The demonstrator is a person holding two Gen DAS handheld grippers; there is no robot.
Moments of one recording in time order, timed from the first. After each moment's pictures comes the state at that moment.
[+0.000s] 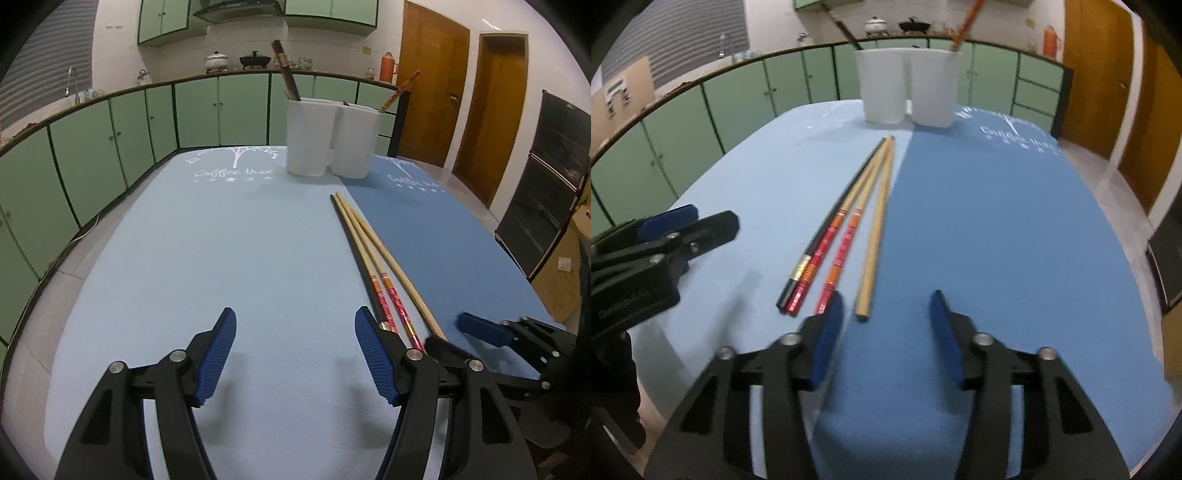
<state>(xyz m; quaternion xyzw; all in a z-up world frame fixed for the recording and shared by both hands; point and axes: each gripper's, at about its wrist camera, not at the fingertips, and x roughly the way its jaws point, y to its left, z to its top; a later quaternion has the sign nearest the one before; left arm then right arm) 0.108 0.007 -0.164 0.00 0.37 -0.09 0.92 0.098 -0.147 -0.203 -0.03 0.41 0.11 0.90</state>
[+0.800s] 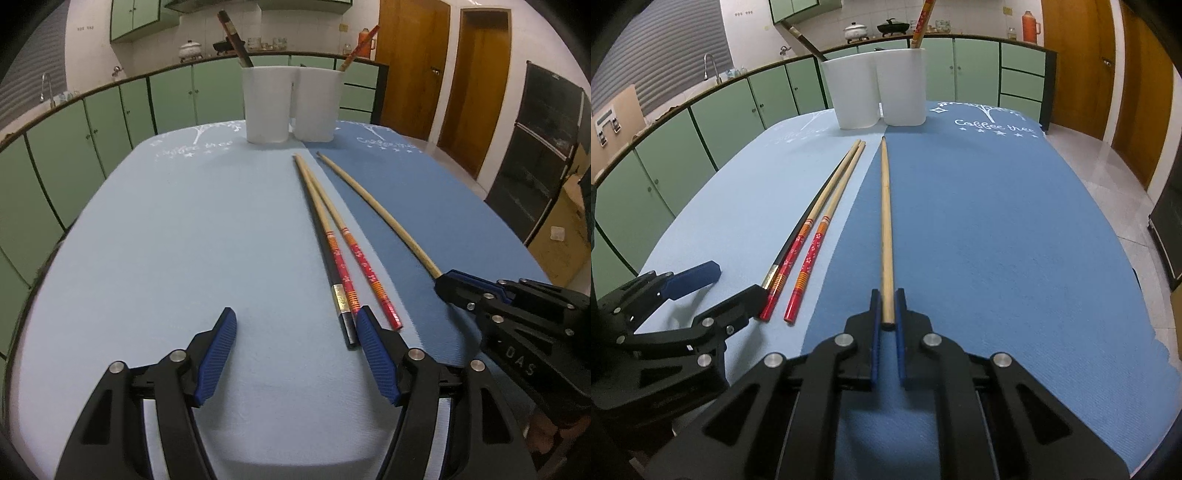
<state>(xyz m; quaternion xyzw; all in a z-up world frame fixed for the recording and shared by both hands) 0.103 -0.032 -0.191 0.03 0.40 -0.12 0.91 0.098 -0.181 -0.202 0.02 0.42 0.09 0.90</state>
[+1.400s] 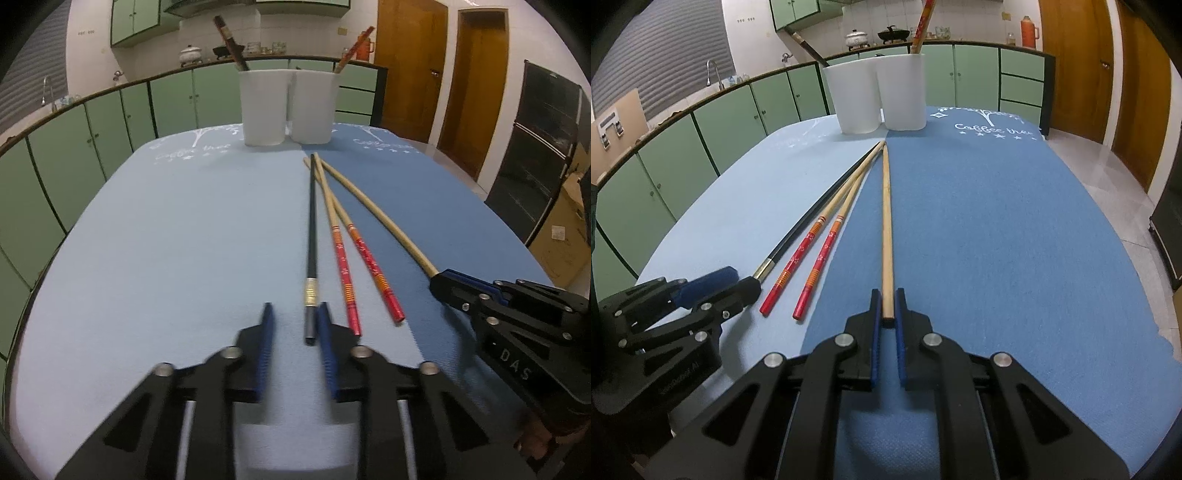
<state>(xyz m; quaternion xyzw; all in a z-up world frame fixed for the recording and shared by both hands) 0.097 -0.039 -0.193 0.03 0.39 -0.13 0.91 0.094 -0.186 -0.205 0.03 0.40 0.09 0.91</state>
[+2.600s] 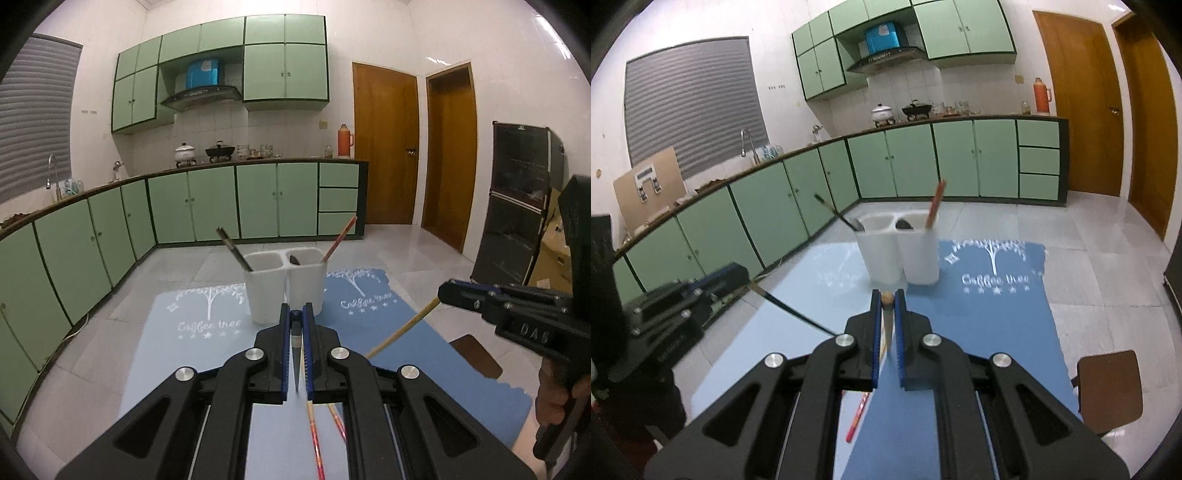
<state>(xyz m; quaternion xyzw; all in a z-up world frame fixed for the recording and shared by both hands) 0.116 -0.031 -0.015 0.04 0.21 -0.15 0.97 0.124 -0.221 -0.024 0.06 0.27 0.16 0.95</state>
